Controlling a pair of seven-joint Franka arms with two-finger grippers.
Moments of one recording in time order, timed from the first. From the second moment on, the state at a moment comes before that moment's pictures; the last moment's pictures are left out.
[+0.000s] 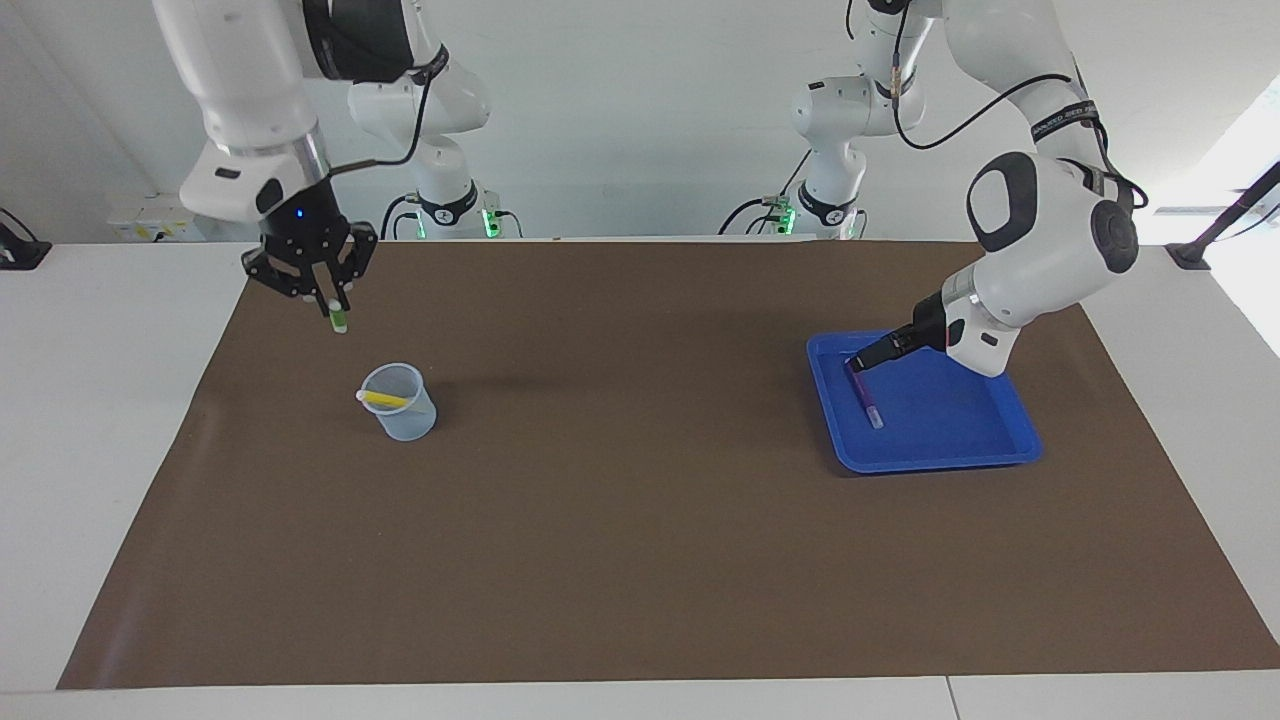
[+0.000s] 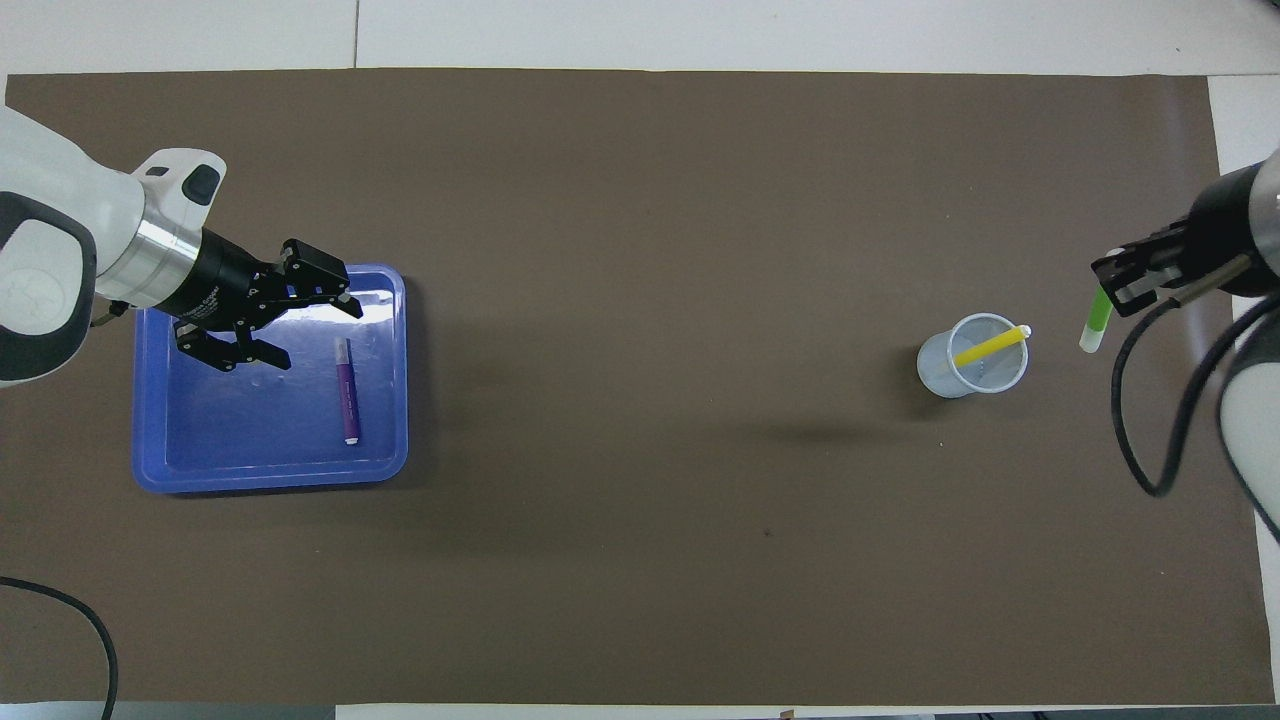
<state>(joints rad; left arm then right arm) 0.01 0.15 -0.12 -1.76 -0.38 1.70 -0.51 0.06 -0.03 0.03 -1.57 -0.03 1.64 -0.43</state>
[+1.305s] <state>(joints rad) -0.14 0.00 -0.21 -1.79 -0.81 1.88 -1.86 0.54 -0.12 0.08 -1.99 0.42 2.45 0.94</state>
